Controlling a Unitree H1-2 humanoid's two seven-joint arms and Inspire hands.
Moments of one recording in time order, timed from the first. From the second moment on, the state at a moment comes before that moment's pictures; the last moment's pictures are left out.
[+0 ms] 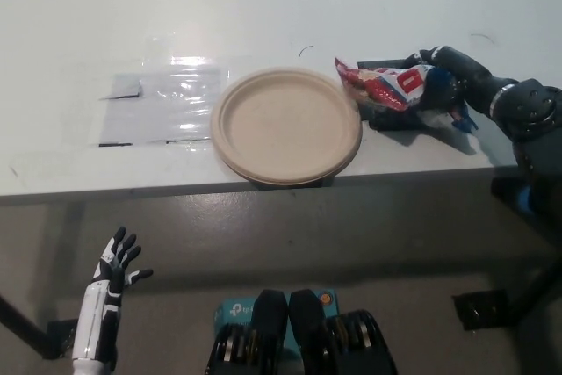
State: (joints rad) left_arm 0.05 0.10 0.05 0.09 0.09 -0.32 0.03; right_arm -1.11 -0.28 0.18 1.27 -0.26 -0.16 0.32
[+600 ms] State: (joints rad) left_arm 0.04 0.10 0.05 0.09 0.10 -0.33 0.03; right_arm -1.20 -0.23 0.45 1.26 -0.44 -0.21 0.22
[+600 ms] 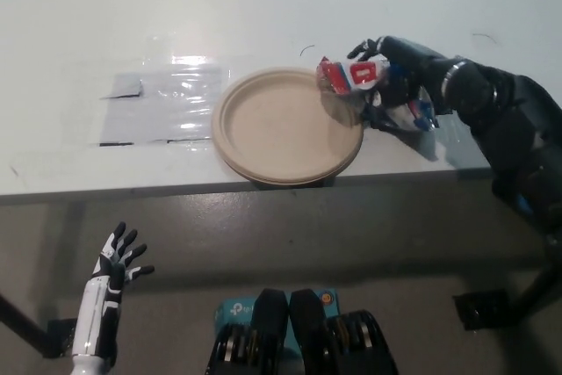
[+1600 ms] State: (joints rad) left_arm 0.02 0.11 0.05 0.09 0.09 -0.33 0.03; right_arm -1.20 -0.28 0.77 1.10 -0.74 -0.27 0.03
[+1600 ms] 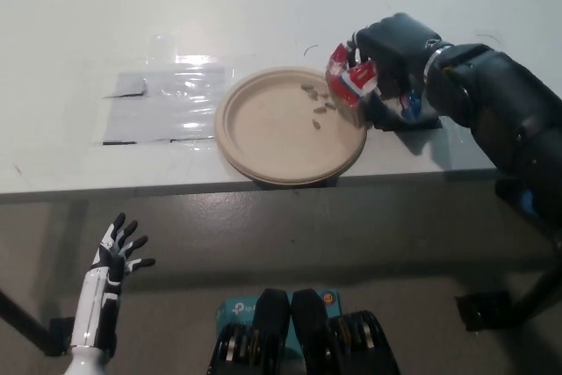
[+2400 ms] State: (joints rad) left_arm -0.01 0.12 0.04 0.09 0.10 -0.33 0.02; right_arm -1.11 -0.41 0.94 0.74 -1.09 -0.31 -0.08
